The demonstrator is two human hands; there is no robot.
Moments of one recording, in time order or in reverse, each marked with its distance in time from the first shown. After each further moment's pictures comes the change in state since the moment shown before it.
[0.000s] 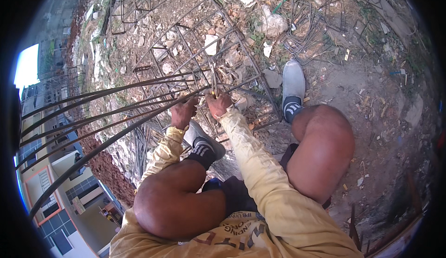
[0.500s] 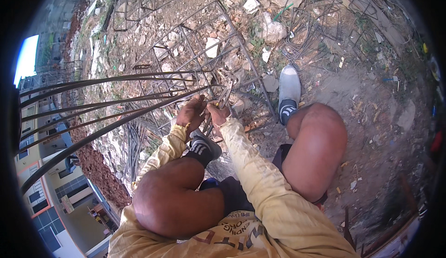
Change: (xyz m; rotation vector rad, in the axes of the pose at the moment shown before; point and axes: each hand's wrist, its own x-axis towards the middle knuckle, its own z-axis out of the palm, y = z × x) left_hand 0.018 -0.070 0.012 -0.847 -0.428 -0.259; right_hand -0.057 -0.017 0.001 0.723 -0.074 0.387
